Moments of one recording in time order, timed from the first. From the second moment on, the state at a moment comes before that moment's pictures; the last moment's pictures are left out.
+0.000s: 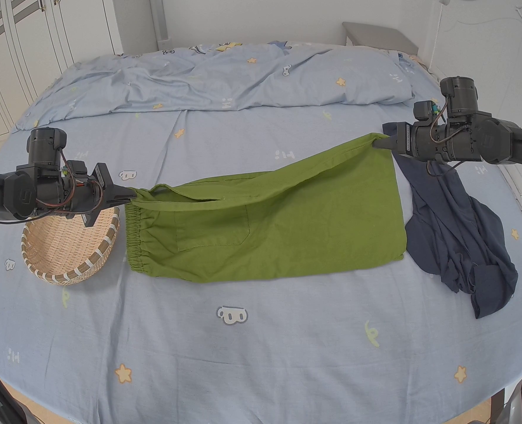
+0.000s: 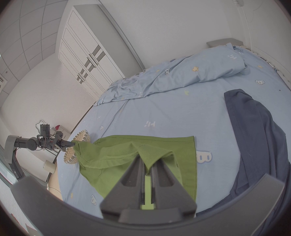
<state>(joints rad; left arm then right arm) 0.06 1.90 -1.26 -0.10 -0.57 -0.65 0.15 2.07 -1.79 0.16 0.49 0.11</state>
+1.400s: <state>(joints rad) 0.05 1.99 -1.38 -0.10 -0.56 -0.65 0.15 2.13 -1.84 0.14 0.46 0.12</state>
